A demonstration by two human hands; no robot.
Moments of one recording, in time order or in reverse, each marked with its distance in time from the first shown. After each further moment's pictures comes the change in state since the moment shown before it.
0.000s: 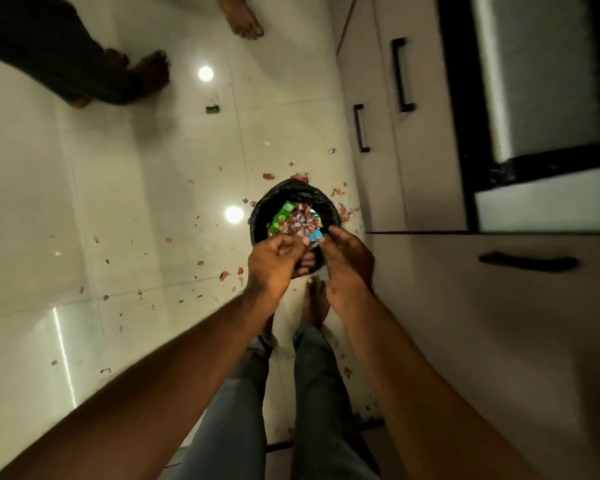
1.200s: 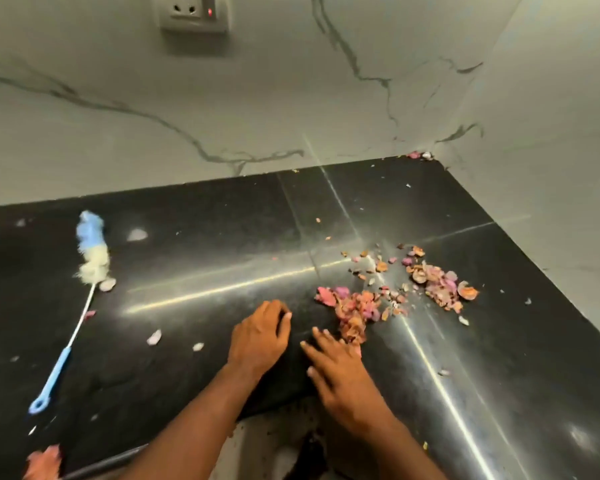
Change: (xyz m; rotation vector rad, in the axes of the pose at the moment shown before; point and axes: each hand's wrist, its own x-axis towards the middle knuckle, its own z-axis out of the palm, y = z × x) left_hand -0.484 -0.109 0.387 1.188 -1.318 1.635; right_hand -0.393 0.119 -0.525 -0.579 1.025 -0.419
